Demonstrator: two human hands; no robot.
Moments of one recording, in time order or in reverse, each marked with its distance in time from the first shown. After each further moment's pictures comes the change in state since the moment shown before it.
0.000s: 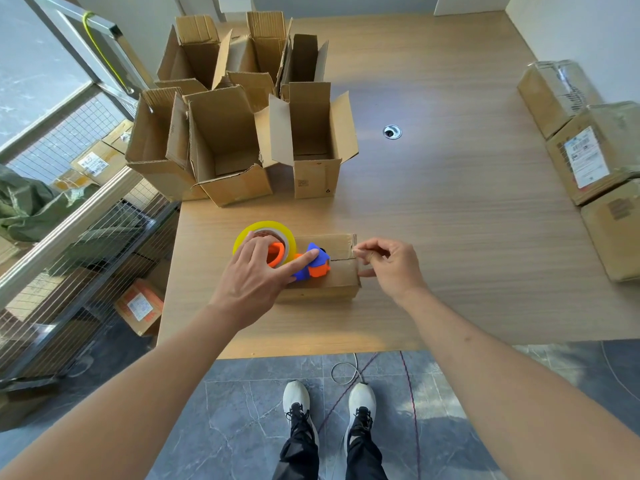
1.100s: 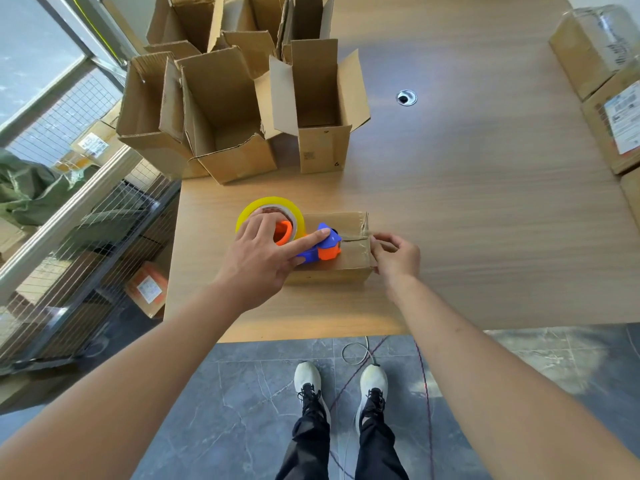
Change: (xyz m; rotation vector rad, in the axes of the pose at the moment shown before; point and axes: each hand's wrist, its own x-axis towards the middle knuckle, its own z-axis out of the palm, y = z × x) left_hand 0.004 -0.002 0.005 -0.046 -0.009 0.003; right_hand 0.012 0.065 0.039 0.111 0.268 0.352
